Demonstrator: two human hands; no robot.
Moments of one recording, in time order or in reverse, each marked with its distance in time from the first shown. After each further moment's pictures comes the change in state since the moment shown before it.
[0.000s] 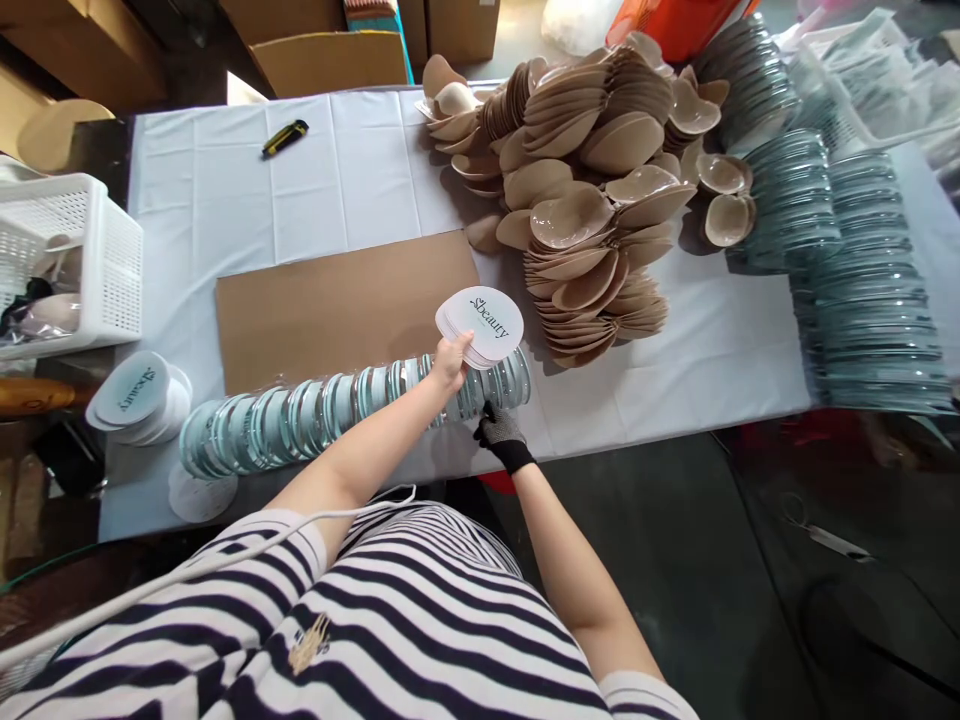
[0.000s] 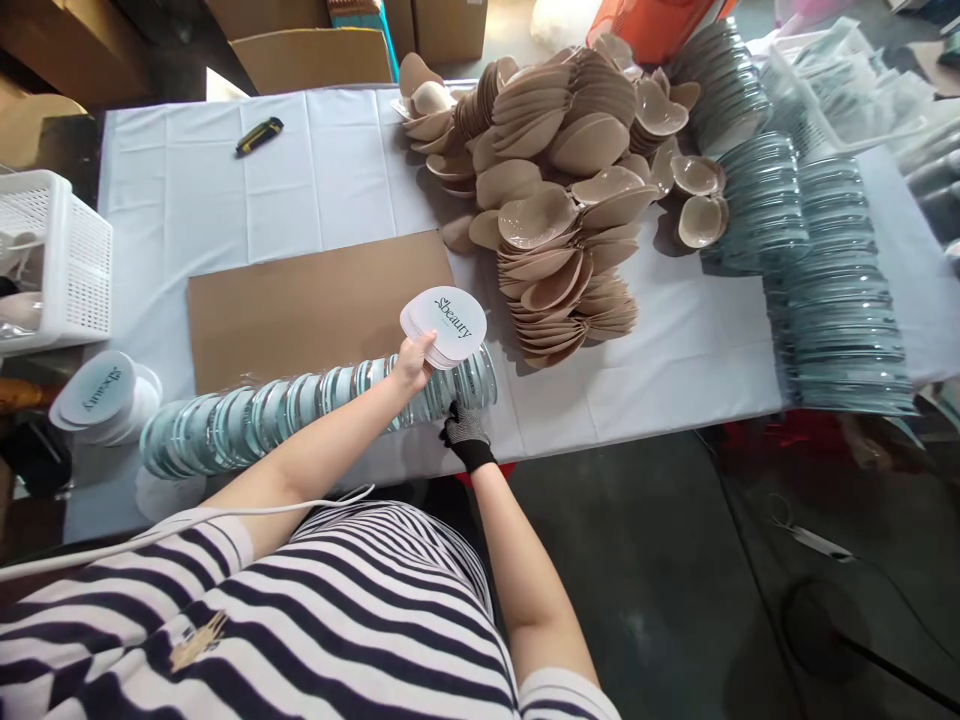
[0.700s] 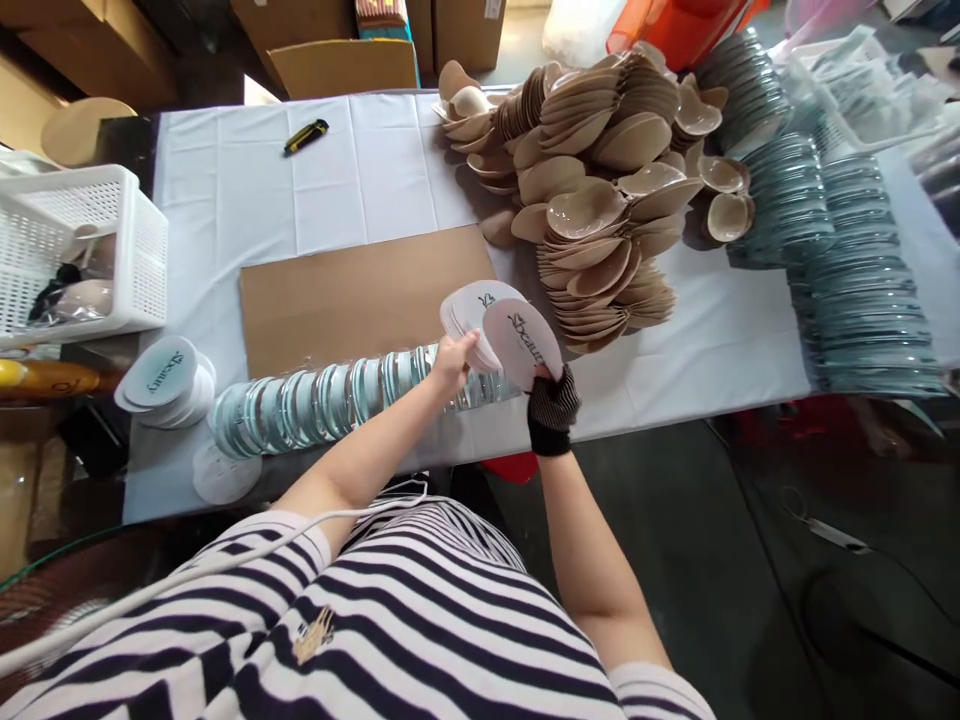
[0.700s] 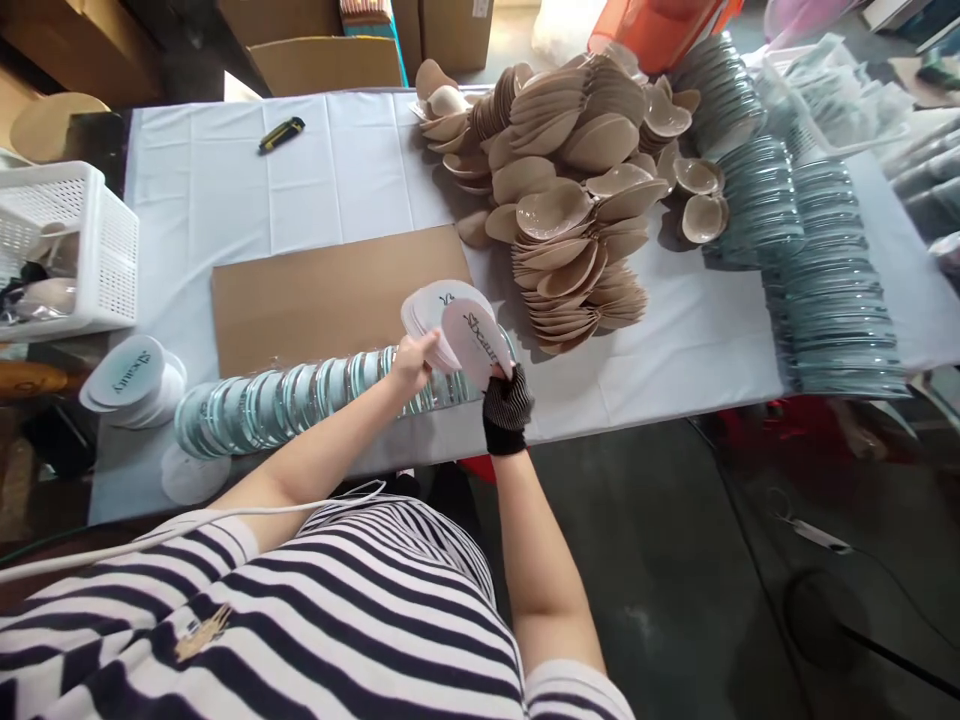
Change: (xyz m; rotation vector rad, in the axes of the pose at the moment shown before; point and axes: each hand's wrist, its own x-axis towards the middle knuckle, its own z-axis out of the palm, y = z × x) left_hand -0.042 0.031 -0.038 0.095 -0.023 0.021; right_hand -0.033 -0.033 -0.032 0.067 0.709 -0.016
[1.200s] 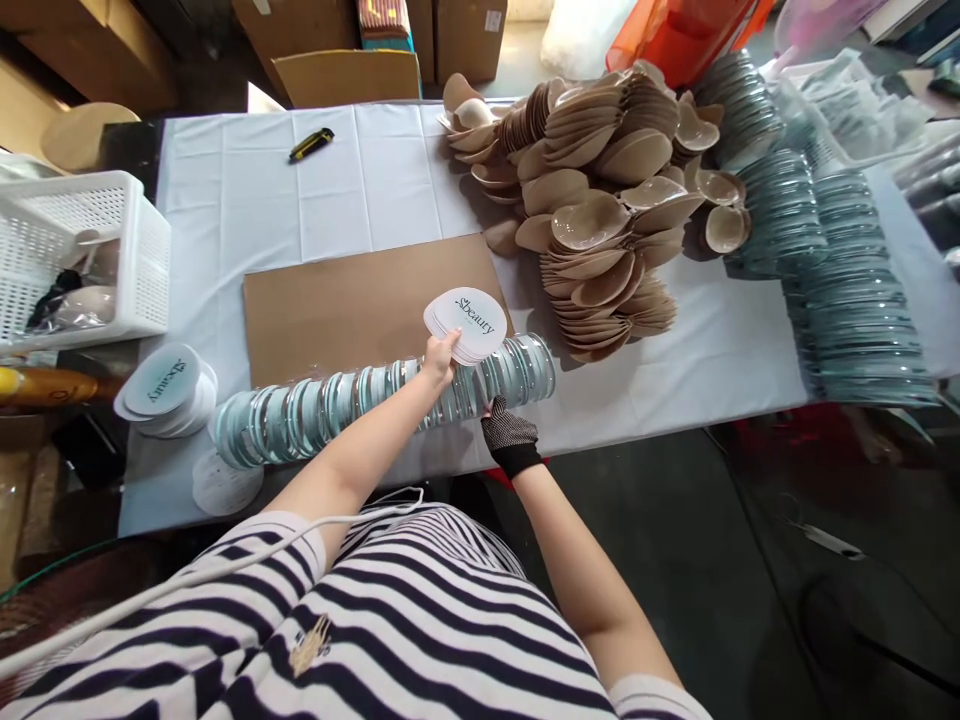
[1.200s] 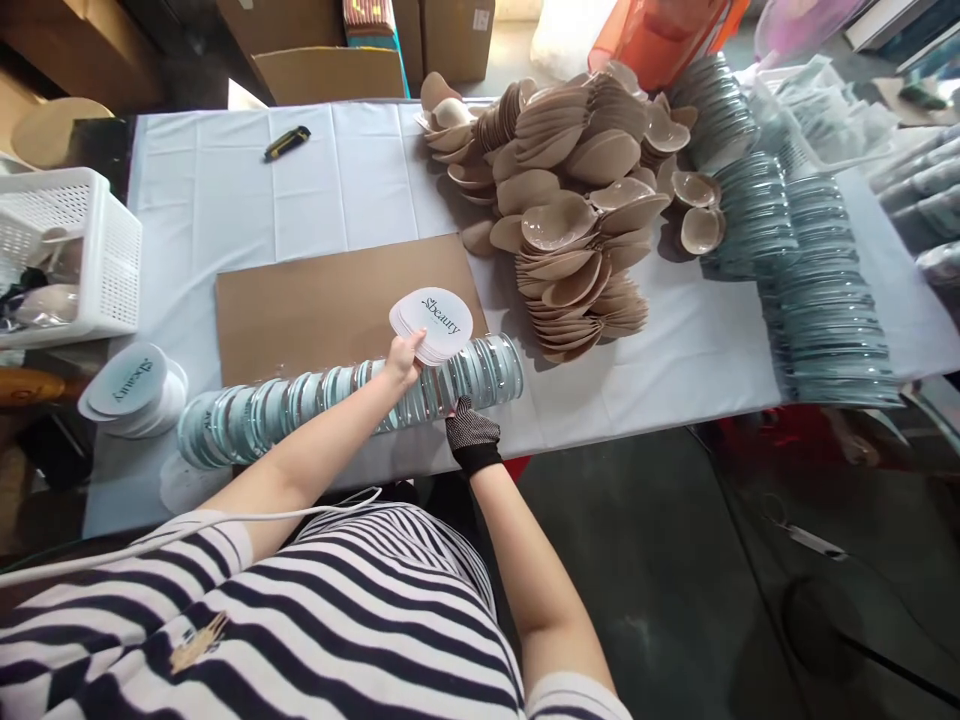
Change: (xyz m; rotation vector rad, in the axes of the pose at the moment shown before) left_hand 0.035 0.016 -0.021 -0.074 0.154 -0.018; right_hand -0.028 -0.025 0.044 -0.512 -0.758 -0.042
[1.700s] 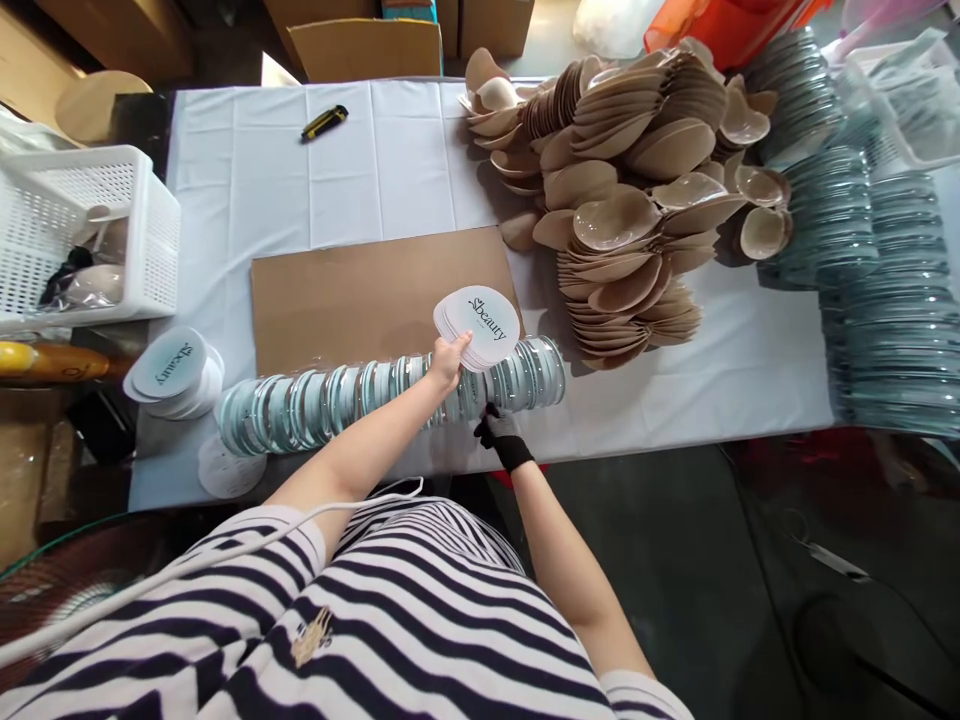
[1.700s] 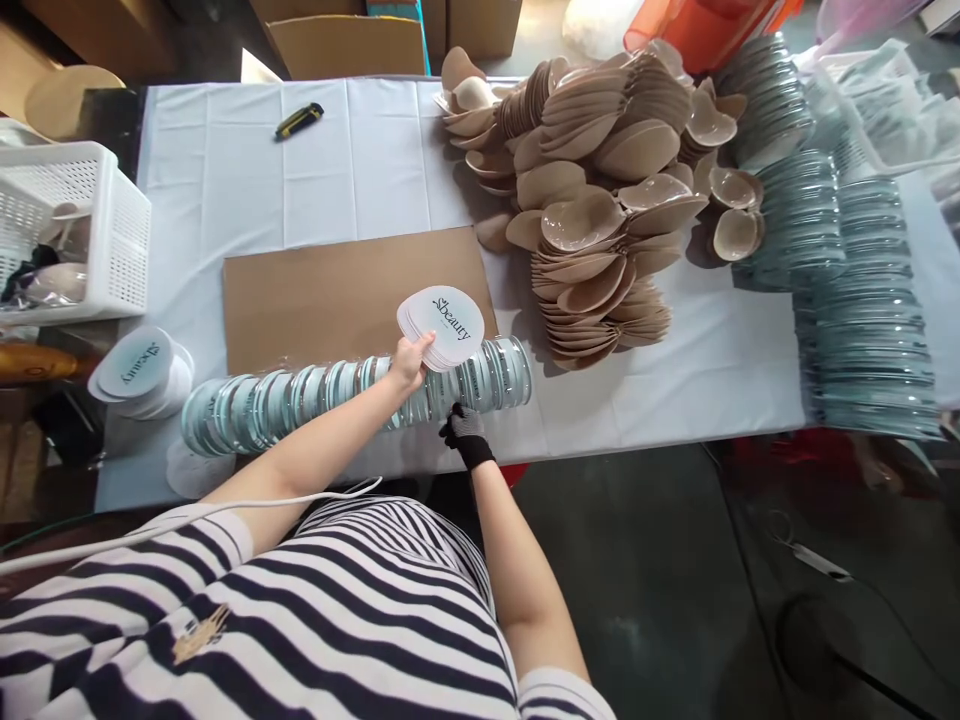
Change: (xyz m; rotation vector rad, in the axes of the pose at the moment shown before) left_hand -0.002 -0.006 -0.004 0.013 -0.046 0.070; right_hand 0.022 0.006 0.030 0.509 -0.119 -0.047
